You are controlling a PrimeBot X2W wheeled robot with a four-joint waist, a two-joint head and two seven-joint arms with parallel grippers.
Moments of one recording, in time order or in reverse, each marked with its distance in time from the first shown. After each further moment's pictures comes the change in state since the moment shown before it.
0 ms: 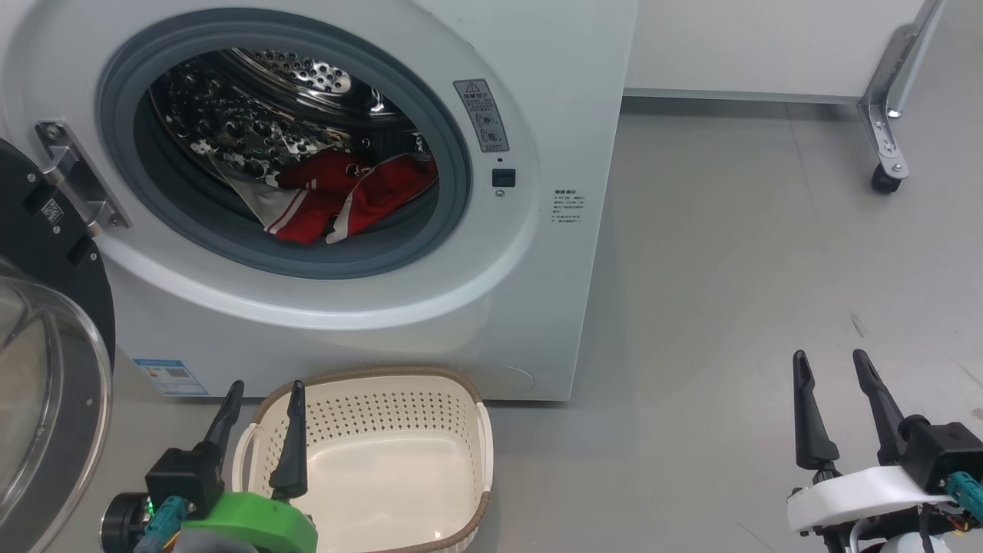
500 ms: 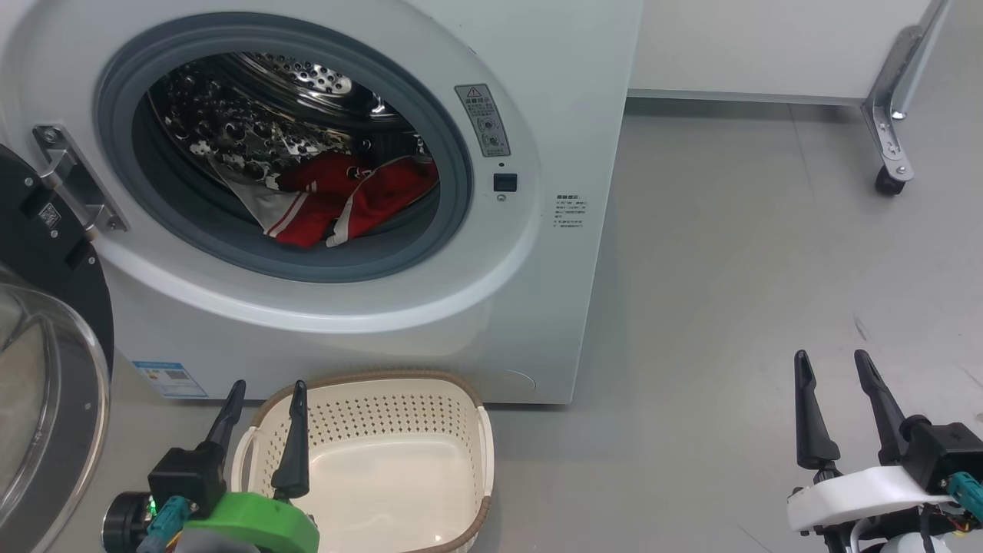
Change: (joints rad) left arm 0.000 0.000 -0.005 -0.002 0.003 0.004 0.000; right arm 0.000 0.006 -0.007 0.001 -0.001 0.000 0.000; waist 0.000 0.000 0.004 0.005
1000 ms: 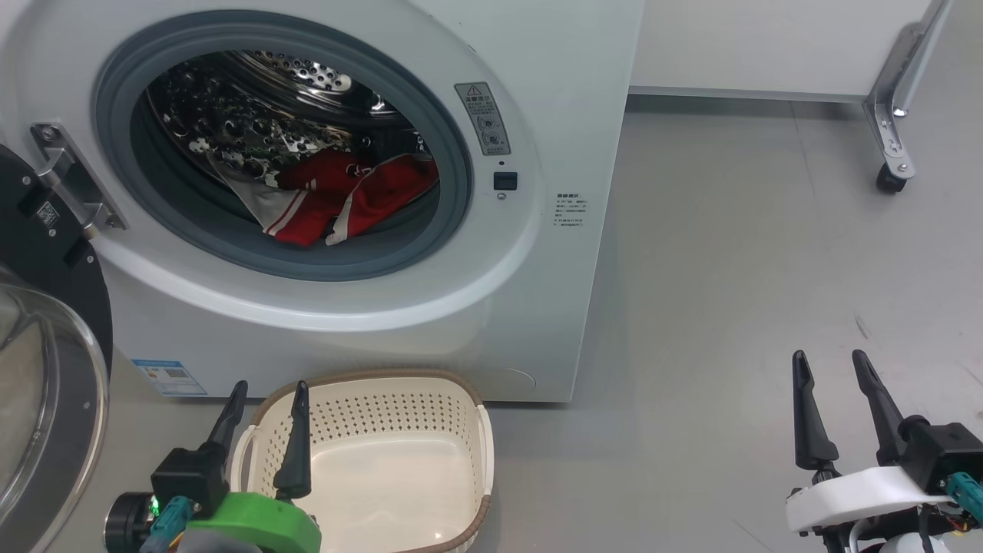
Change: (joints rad) left arm 0.000 0.000 -0.006 0.000 0.000 0.007 0.000; right arm 0.000 0.003 -0.001 0.000 -0.001 0.008 0.000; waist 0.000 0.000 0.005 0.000
